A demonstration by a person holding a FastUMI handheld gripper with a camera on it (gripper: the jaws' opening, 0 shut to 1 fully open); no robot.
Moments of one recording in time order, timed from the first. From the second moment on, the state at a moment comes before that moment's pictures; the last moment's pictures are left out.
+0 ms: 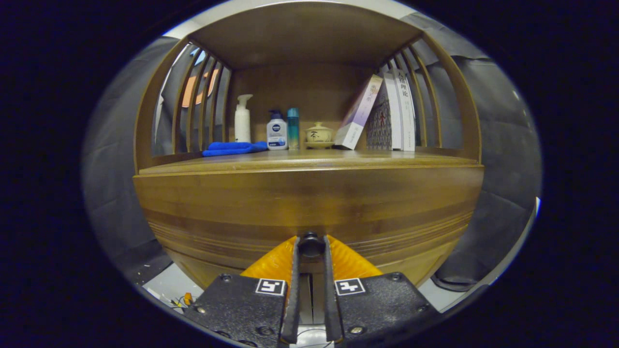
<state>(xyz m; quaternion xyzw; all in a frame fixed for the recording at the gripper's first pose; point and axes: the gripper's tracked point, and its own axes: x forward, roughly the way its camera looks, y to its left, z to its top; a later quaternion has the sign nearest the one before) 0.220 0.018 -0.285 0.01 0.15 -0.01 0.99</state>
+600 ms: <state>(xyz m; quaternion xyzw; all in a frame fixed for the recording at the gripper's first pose) 0.191 0.016 -0.285 0.01 0.16 -0.01 0.99</state>
